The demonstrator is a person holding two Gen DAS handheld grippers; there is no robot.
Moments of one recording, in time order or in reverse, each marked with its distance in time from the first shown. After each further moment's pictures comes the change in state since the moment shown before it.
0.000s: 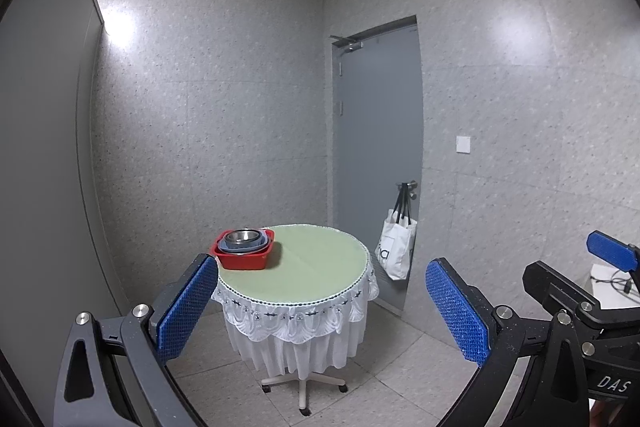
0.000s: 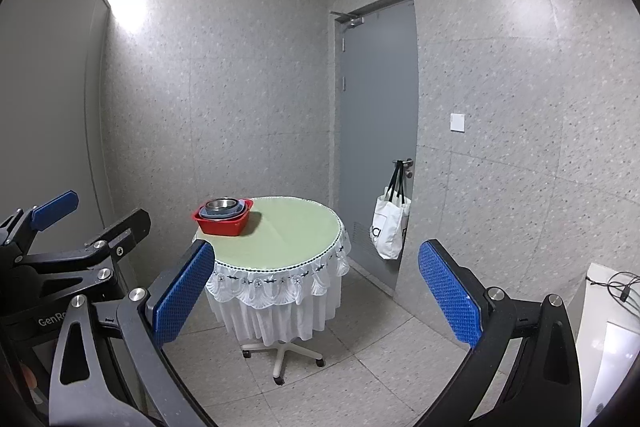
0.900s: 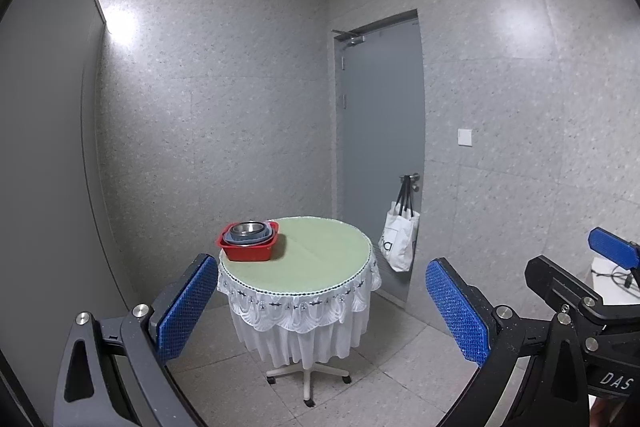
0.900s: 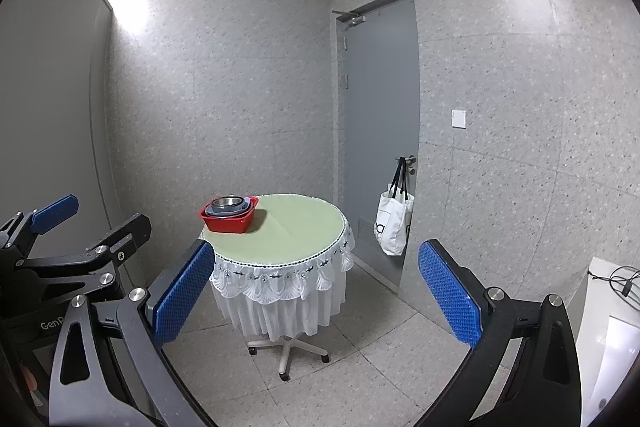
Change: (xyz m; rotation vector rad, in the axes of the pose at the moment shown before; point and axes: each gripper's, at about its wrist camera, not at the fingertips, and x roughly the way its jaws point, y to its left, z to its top) left arm -0.029 -0.010 0.010 0.010 0.027 0.014; right arm -0.017 0.005 -0.007 0.014 0.006 0.011
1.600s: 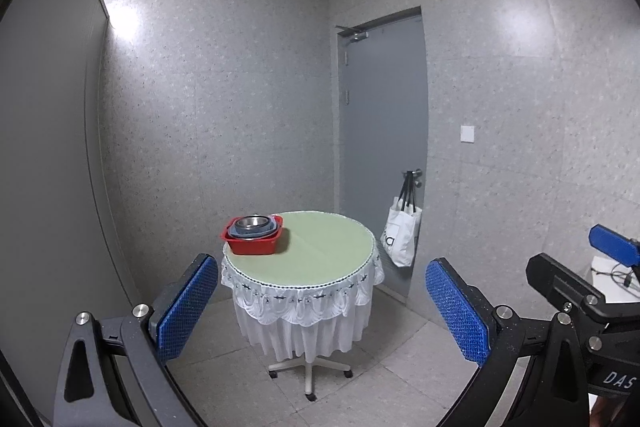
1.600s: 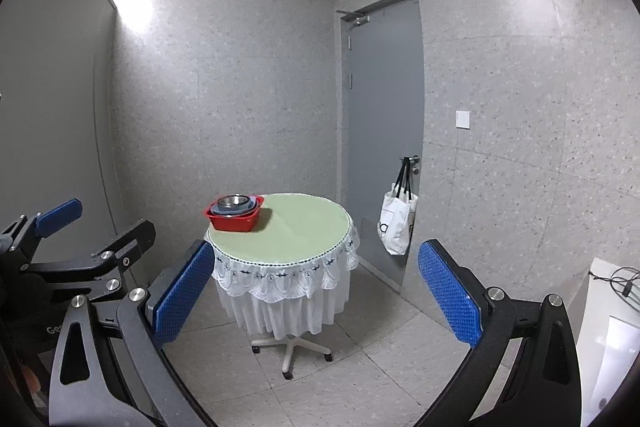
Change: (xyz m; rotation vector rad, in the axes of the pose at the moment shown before) left arm -0.021 0.009 -0.008 -0.011 0.016 0.006; right arm -0.006 0.012 0.002 -0.011 0.013 0.011
